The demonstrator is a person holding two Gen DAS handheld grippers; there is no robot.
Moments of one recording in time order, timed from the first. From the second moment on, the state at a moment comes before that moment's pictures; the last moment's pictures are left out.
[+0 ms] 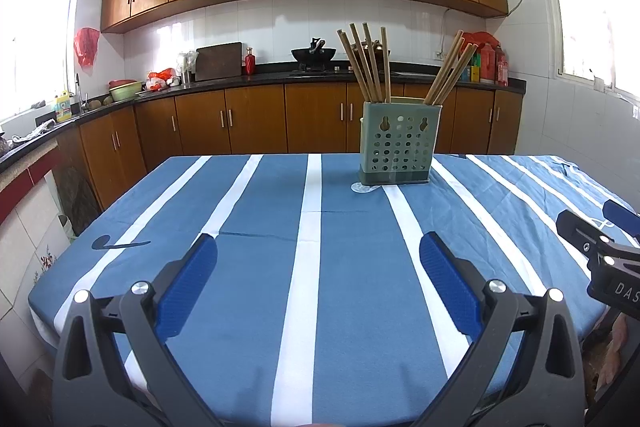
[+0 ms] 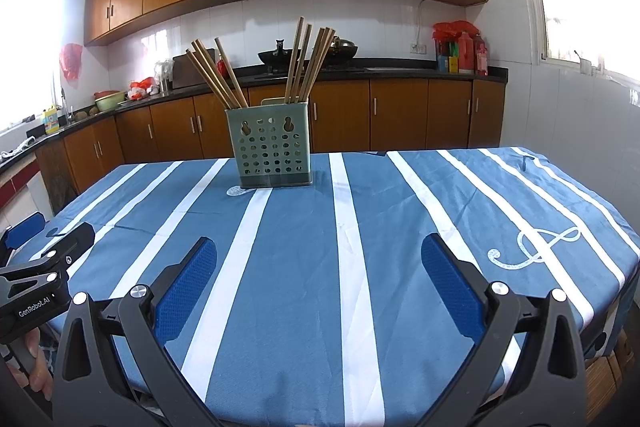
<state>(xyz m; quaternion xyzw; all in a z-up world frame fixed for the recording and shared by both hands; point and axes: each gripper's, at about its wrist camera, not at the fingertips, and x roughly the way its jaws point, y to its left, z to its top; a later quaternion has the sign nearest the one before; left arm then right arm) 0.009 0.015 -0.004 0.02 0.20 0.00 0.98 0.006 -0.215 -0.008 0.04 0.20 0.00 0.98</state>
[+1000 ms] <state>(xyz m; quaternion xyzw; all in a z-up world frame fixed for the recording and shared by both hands) 0.011 0.016 -0.005 0.02 0.21 0.00 0.98 0.007 -0.216 -0.012 0.04 0.20 0.00 0.98</state>
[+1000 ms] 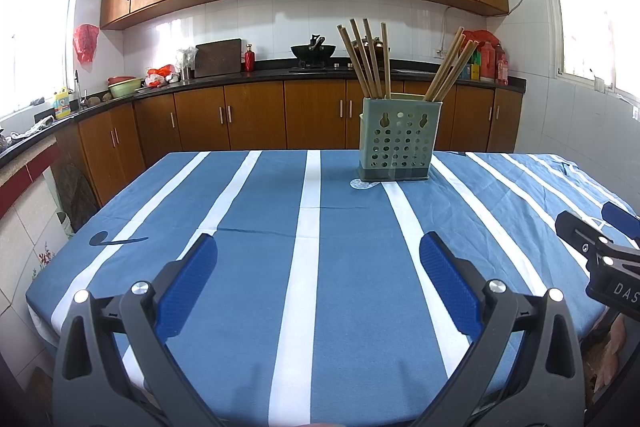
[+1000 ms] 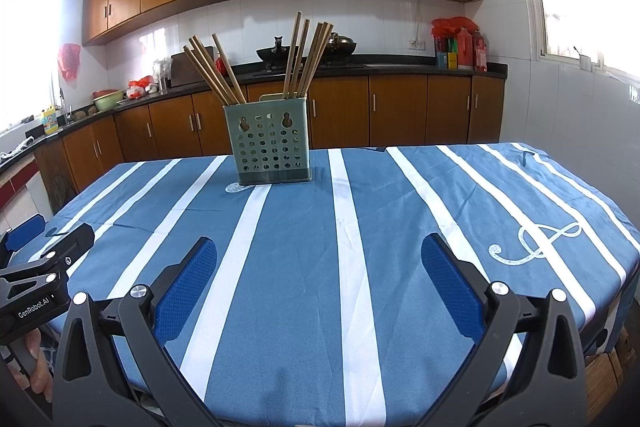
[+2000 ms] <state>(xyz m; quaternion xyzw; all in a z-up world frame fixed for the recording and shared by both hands) 0.010 0.016 -0.011 0.02 0.21 0.00 0.98 0.007 -0.214 -0.017 0.04 0.21 0.00 0.98</state>
